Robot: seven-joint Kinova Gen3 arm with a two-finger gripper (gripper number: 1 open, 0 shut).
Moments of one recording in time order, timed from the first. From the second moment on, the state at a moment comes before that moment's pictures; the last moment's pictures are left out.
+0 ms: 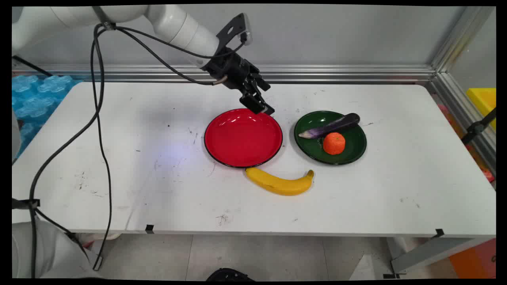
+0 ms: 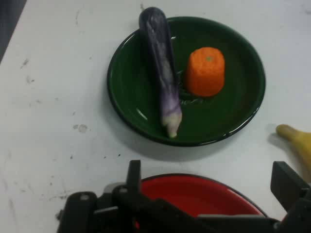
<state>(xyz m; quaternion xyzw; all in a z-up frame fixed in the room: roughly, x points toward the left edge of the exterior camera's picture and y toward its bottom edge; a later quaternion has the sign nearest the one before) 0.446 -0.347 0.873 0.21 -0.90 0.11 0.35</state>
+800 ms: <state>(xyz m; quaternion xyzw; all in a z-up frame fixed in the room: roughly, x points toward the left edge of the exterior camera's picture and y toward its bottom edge) 0.423 -0.334 0.904 0.20 -0.89 0.08 0.40</state>
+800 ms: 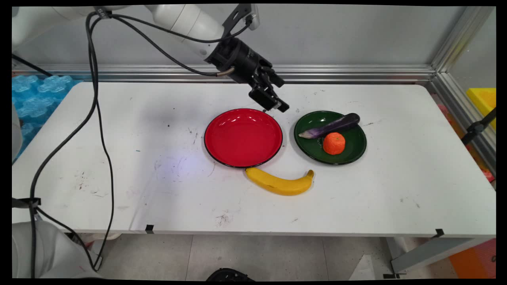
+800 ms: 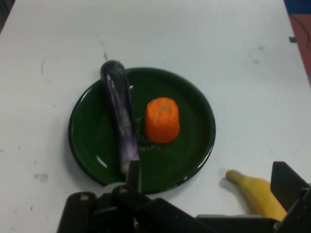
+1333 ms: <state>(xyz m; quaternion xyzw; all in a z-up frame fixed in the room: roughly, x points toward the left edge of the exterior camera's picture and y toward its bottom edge) 0.381 -0.338 0.910 0.19 -0.88 0.10 0.41</state>
